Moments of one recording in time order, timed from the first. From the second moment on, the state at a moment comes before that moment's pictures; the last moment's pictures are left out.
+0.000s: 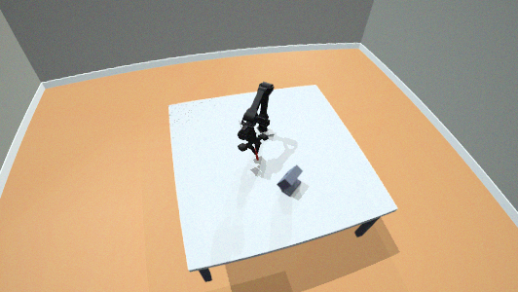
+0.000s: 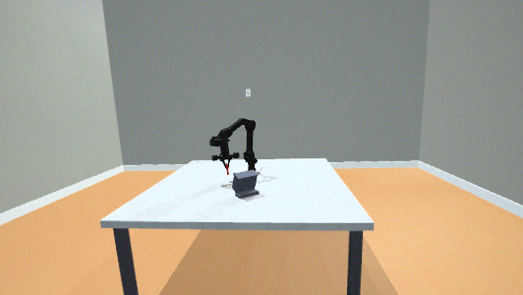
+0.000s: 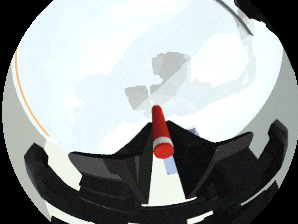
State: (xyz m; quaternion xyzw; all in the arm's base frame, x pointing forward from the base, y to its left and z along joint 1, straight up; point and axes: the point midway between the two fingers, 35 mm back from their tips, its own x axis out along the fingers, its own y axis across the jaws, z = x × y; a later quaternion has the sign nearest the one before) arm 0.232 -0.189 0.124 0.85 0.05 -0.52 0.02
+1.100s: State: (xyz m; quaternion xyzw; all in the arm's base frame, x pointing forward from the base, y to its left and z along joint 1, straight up) arm 0.286 -0.178 0.129 0.93 0.09 -0.36 -0.03
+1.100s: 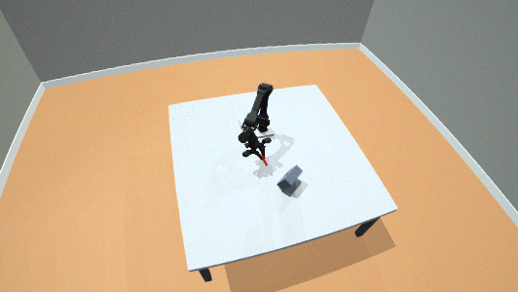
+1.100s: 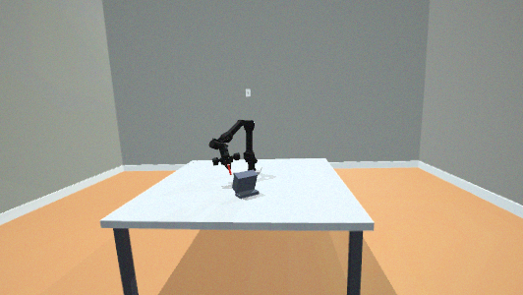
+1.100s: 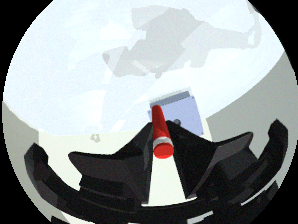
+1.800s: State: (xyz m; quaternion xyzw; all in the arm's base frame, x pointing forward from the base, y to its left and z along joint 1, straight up) arm 0.308 -0.166 0.138 0.95 0.14 -0.28 -0.05
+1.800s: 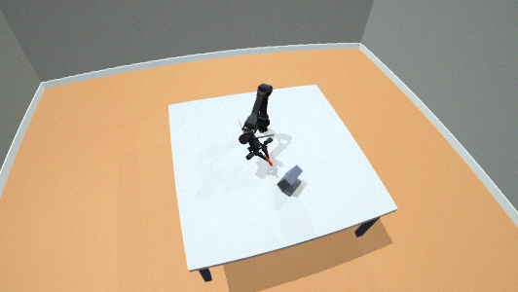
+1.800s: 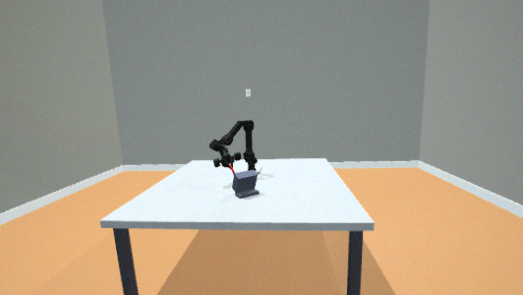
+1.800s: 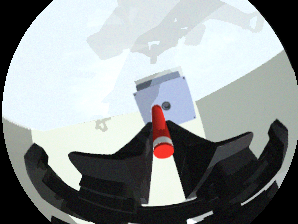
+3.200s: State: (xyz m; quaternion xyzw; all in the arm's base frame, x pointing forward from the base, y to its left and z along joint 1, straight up) arm 0.357 -0.138 0.129 0.96 0.17 -0.22 -0.06
